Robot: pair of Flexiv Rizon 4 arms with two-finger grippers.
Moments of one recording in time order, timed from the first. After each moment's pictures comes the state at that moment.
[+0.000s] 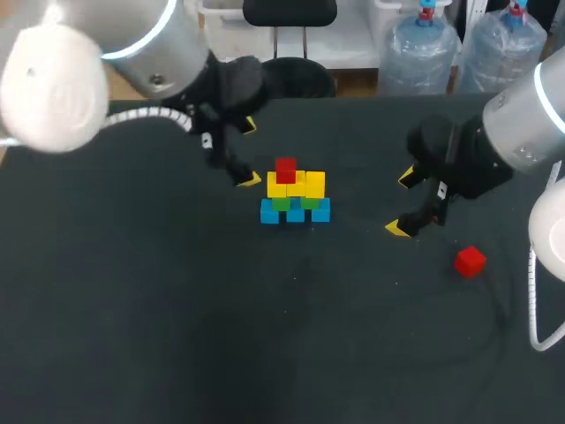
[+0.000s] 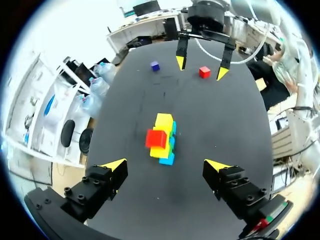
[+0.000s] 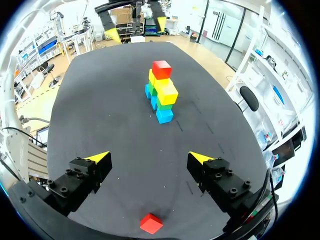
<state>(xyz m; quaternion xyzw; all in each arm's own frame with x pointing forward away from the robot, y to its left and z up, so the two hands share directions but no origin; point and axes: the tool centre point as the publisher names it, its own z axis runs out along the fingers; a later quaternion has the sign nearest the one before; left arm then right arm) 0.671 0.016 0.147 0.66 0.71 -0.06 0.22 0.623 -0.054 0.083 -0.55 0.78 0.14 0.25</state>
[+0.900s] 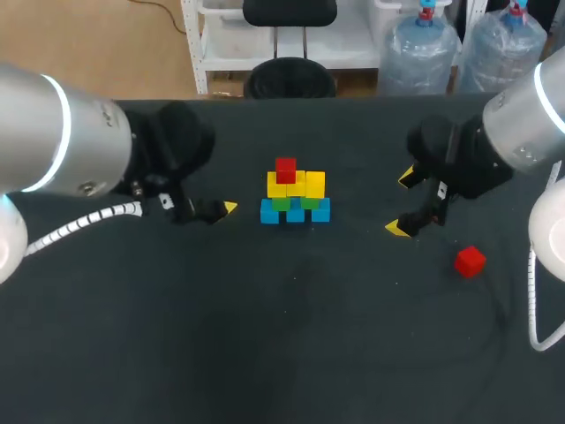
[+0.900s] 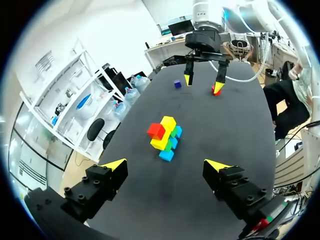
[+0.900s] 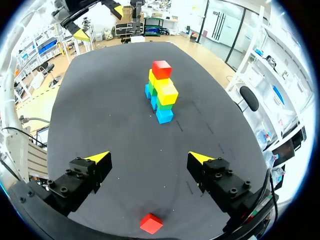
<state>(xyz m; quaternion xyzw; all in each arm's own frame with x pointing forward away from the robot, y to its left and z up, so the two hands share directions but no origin) 0.606 0.050 0.168 0.56 0.74 -0.03 0.37 0.623 -0.054 0.083 -0.55 0.78 0.14 0.25</state>
